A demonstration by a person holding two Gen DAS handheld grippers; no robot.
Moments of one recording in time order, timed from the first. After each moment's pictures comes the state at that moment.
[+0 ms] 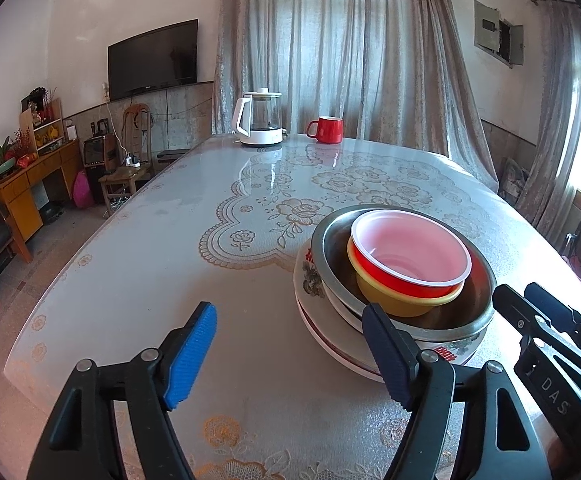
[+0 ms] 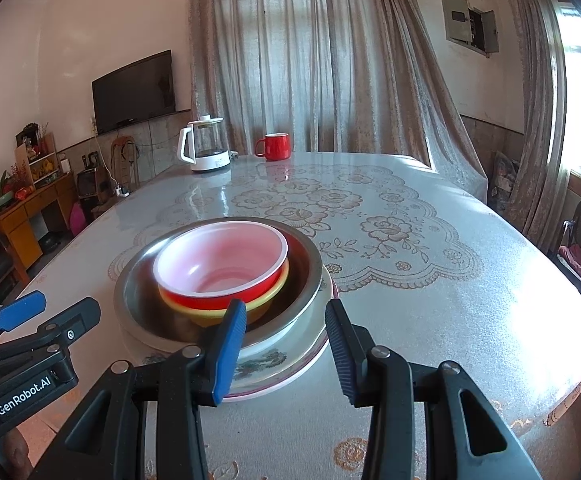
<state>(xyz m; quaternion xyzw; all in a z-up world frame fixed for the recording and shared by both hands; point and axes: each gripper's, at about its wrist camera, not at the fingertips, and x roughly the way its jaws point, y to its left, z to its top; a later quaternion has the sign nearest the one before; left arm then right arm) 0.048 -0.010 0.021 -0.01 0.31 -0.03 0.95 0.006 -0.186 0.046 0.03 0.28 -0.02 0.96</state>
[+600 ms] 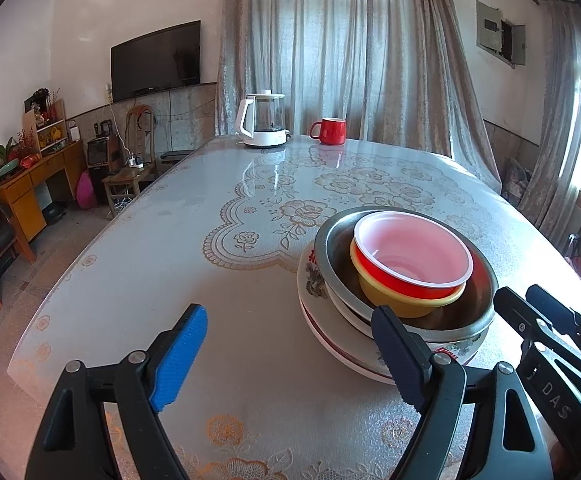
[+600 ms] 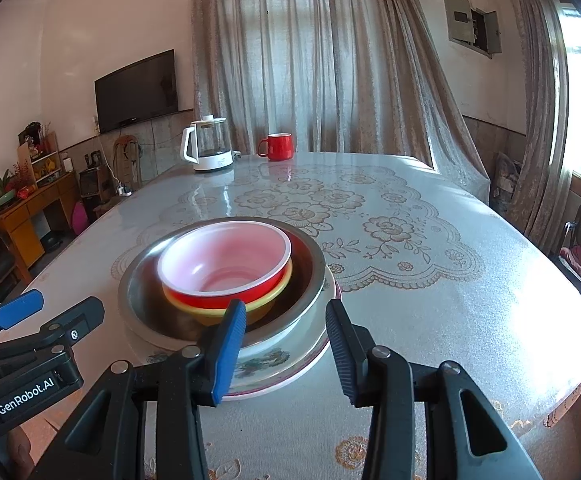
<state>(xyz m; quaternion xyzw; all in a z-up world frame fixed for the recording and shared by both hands) 0.045 -0.010 0.023 -0.01 0.31 -0.03 0.95 0.004 -0.185 0.047 0.03 0.28 -0.02 0.96</state>
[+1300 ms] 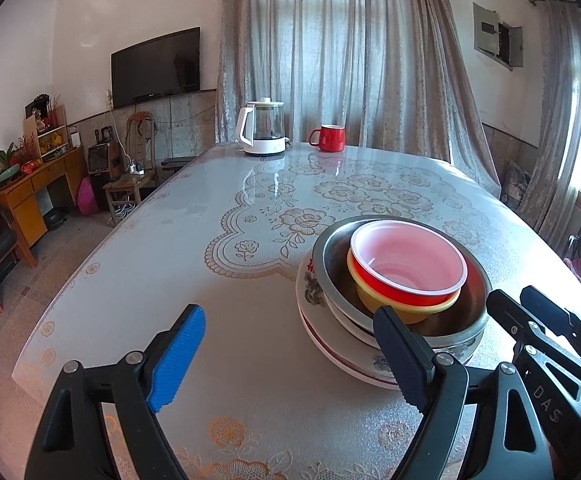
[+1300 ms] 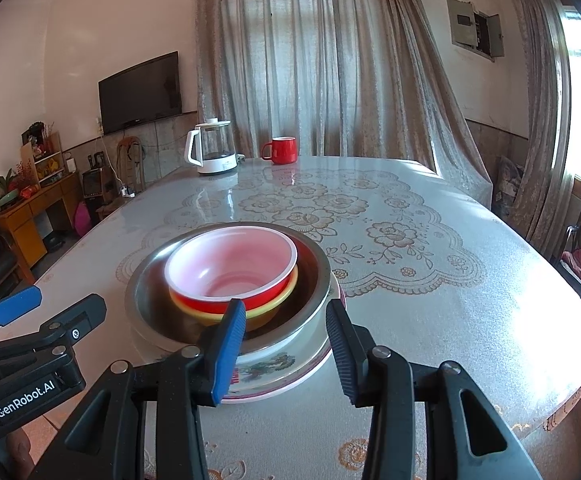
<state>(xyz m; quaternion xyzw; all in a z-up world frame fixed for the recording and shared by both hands) 0.042 -0.010 0.032 -0.01 0.30 -0.03 0.95 0.005 -0.182 0.051 0.02 0.28 -0.01 0.96</state>
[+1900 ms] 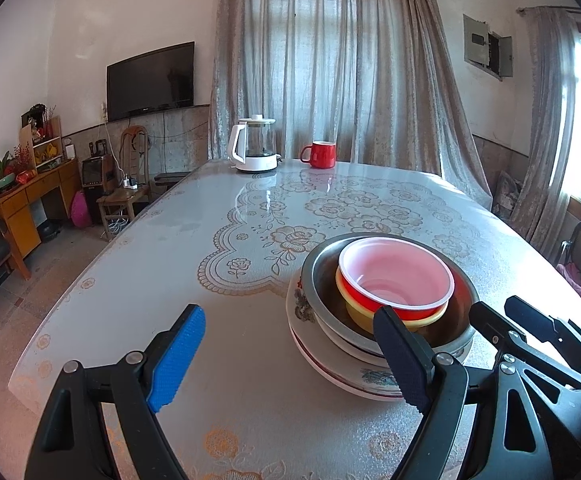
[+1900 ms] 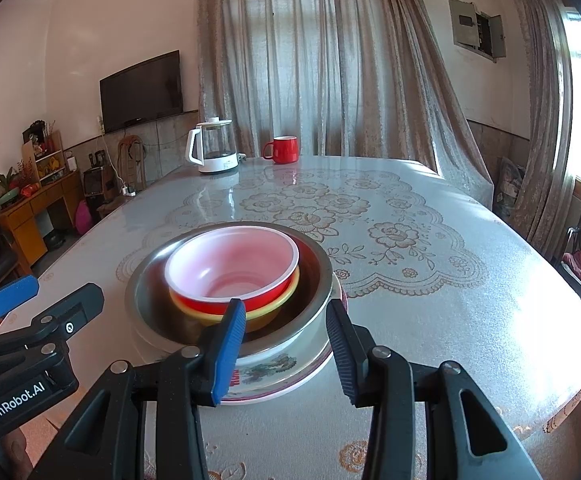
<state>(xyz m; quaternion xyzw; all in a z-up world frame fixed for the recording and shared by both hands) 0.038 -0.013 0.040 -0.01 0.26 -0.04 0.96 0.006 -0.182 0.050 0.02 0.28 -0.01 0.96</state>
